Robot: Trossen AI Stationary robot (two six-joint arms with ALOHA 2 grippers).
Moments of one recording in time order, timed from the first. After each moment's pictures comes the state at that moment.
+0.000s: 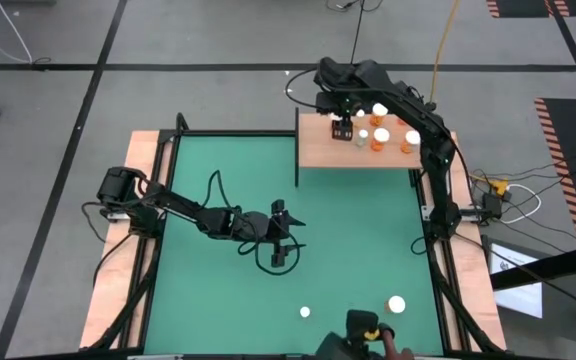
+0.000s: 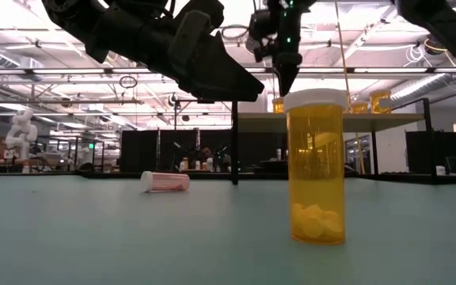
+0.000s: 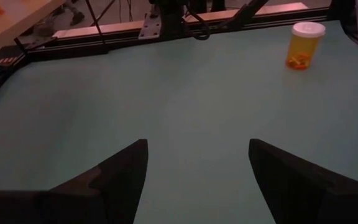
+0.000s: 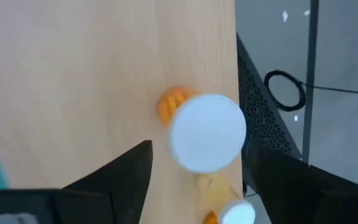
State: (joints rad) left arm -0.16 1.73 0.86 0.50 -0.17 0.05; right arm -0.64 2.05 2.25 -1.53 0.18 -0.54
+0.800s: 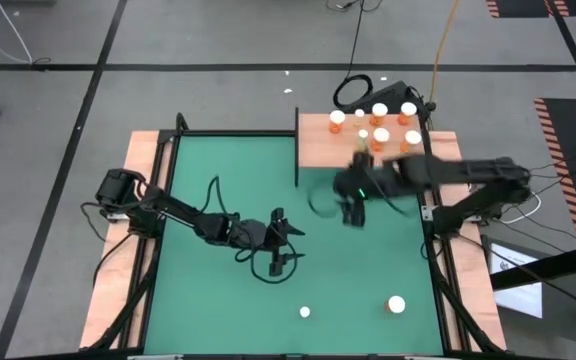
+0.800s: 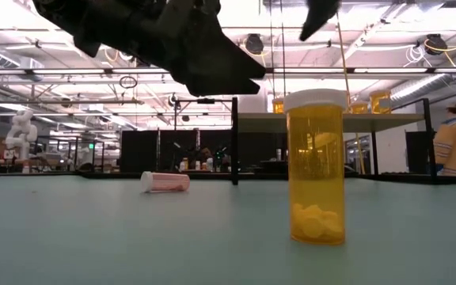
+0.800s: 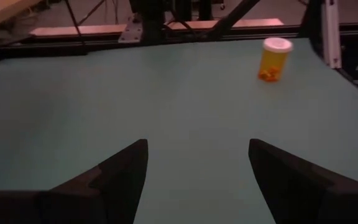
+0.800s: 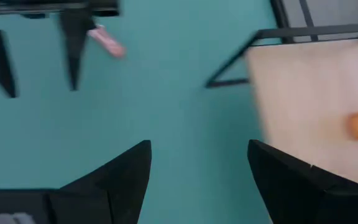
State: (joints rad) left arm -0.22 1.73 0.86 0.52 -0.17 -0.04; right arm 0.05 1.42 1.50 -1.12 0.30 0.12
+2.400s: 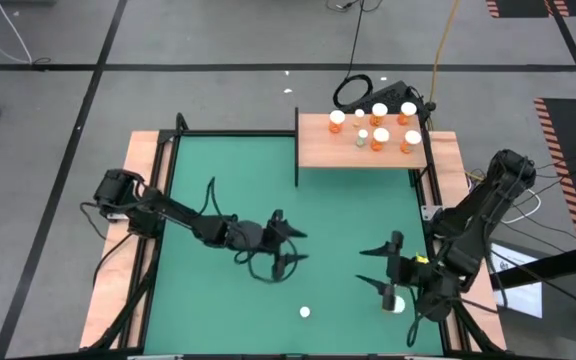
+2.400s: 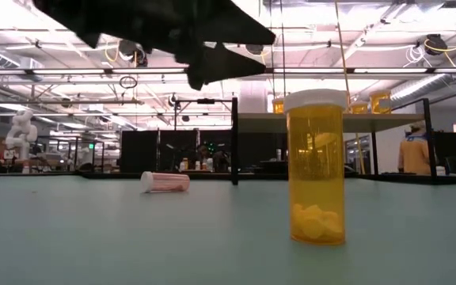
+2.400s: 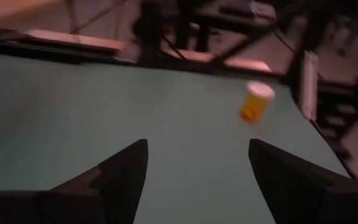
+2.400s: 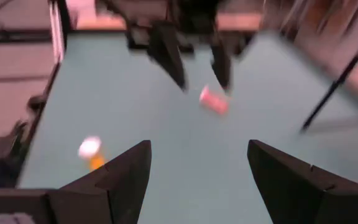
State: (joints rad) left arm -0.25 1.72 0.87 0.60 -0.19 -0.20; right arm 0.94 1.24 0.90 -0.52 1.00 0.71
